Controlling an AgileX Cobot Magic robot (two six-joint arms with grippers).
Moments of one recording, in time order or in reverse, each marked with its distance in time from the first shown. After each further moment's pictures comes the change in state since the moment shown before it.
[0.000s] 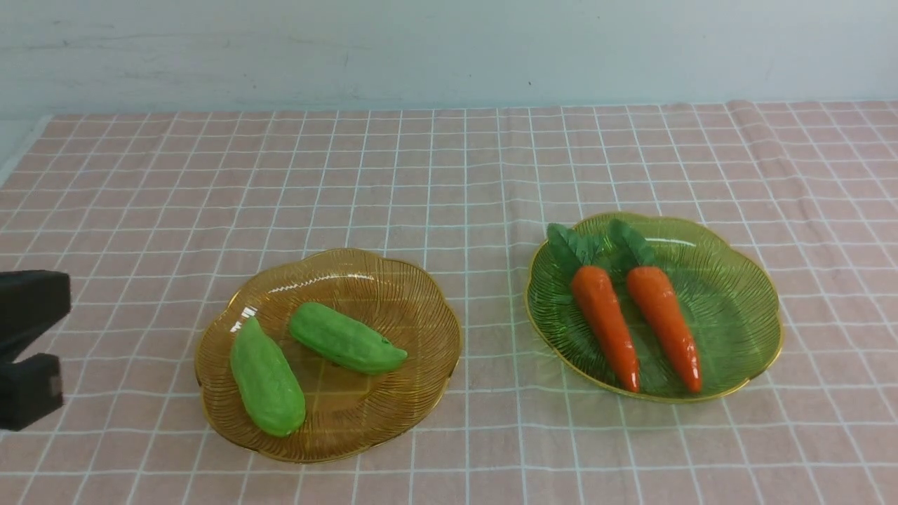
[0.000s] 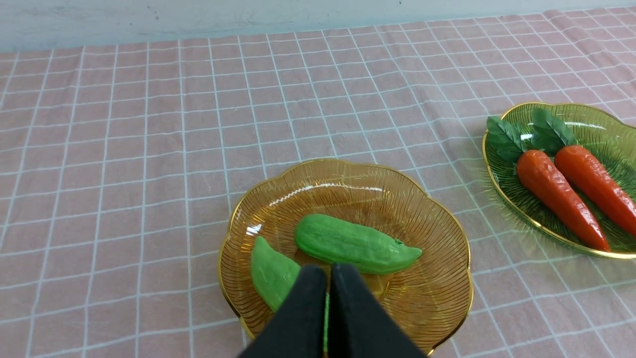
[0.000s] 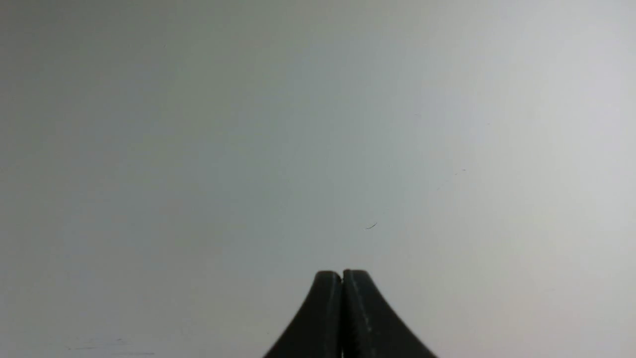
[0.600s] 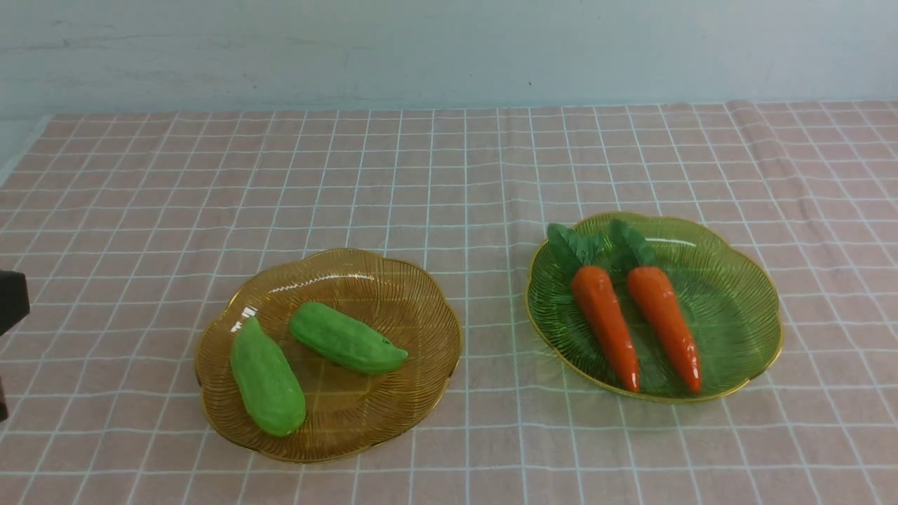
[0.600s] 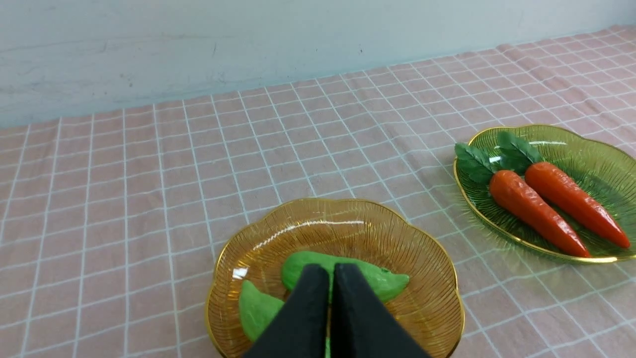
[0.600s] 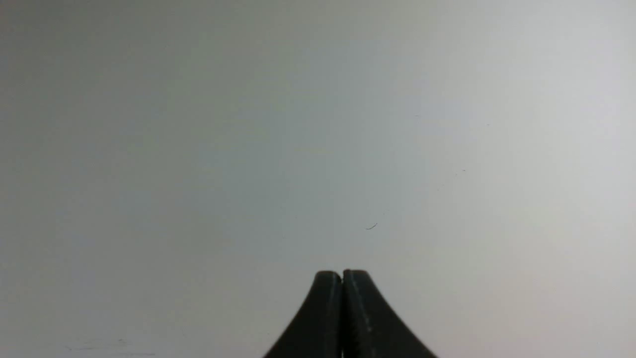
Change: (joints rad) right arm 0.000 0.000 0.000 0.000 -0.001 0.000; left arm 0.250 -0.221 0.266 -0.250 -0.304 0.354
